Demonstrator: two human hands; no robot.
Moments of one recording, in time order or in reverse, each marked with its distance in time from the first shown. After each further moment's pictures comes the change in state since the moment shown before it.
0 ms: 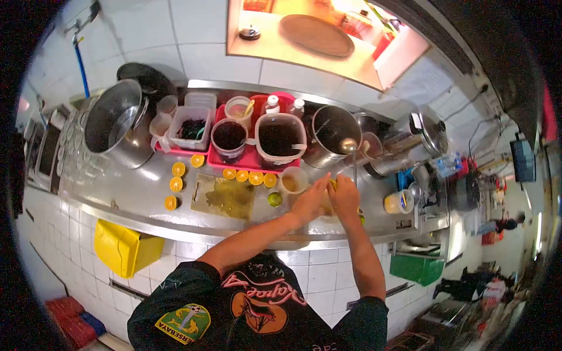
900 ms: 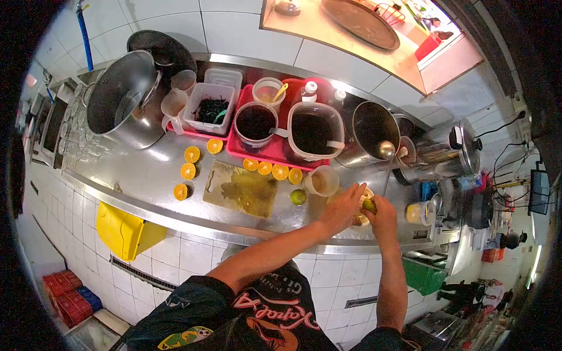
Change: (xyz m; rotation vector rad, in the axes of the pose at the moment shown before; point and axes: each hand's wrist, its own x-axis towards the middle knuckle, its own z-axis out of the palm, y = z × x) left_hand -0.002 -0.002 0.008 0.048 0.037 0.001; right_hand -0.015 0.007 -0.035 0.198 -0.285 -0.064
